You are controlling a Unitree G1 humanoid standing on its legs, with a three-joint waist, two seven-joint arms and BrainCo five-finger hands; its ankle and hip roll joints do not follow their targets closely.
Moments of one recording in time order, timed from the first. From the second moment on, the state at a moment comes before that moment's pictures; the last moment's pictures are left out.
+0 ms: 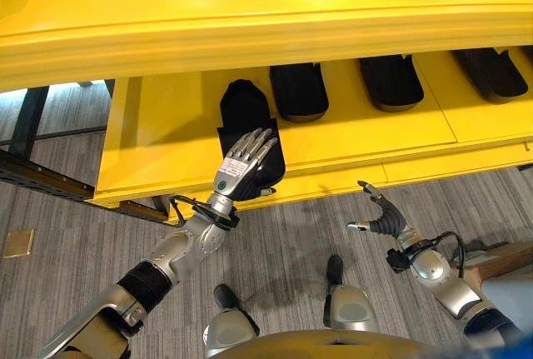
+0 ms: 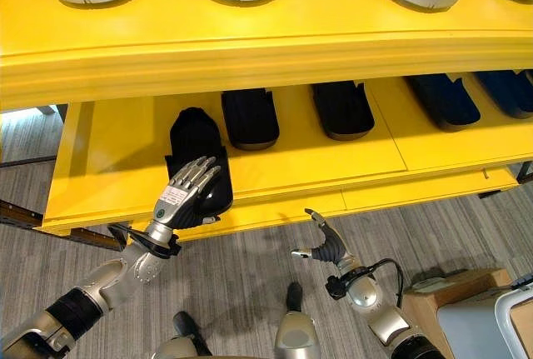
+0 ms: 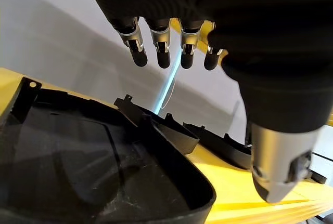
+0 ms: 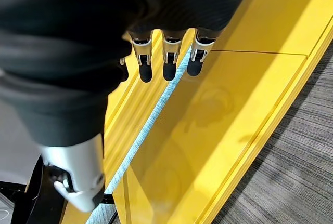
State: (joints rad) left arm -0.26 0.61 -0.63 0.23 0.67 -0.11 0.66; right arm 0.00 -0.59 0.49 0.26 0.07 -0.22 -0.20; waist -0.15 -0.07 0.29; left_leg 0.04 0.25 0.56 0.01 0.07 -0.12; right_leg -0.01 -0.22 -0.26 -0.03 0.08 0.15
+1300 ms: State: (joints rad) left arm -0.45 0.44 -0.70 0.63 0.70 0.25 0.73; right arm -0.04 -0.54 0.55 0.27 0.05 -0.22 -0.24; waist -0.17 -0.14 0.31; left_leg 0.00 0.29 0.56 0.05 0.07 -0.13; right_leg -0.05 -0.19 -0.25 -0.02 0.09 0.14
